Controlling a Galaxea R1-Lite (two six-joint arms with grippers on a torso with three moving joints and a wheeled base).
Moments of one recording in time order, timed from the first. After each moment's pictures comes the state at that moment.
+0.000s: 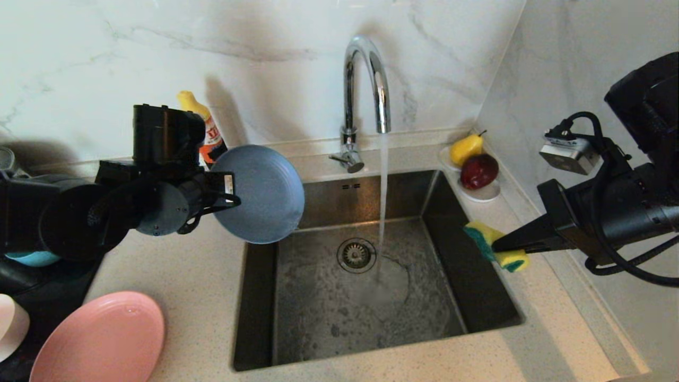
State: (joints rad) left arm -0.34 1.72 -1.14 -0.24 0.60 -0.07; right arm 0.35 1.55 -1.51 0.77 0.42 0.52
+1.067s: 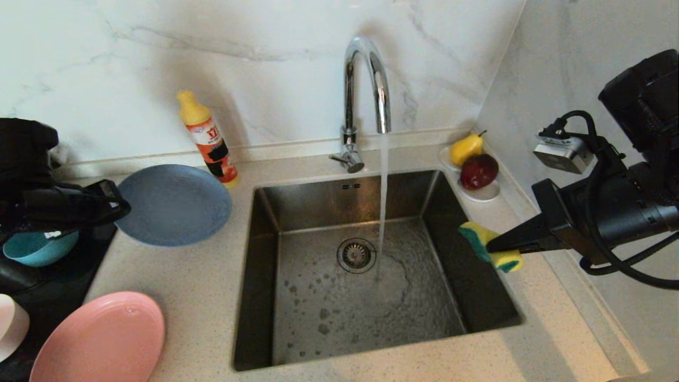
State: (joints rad) left arm 0.26 1.70 -1.14 -0.04 0.05 -0.31; right arm 0.37 1.56 -1.52 0.77 0.41 0.52
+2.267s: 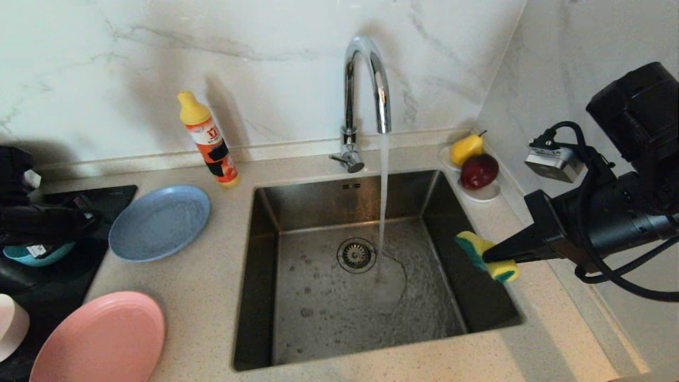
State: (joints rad) left arm 0.45 1.85 -1.21 -0.04 -0.12 -0.40; right arm 0.39 1.56 -1.50 0.77 0.42 0.51
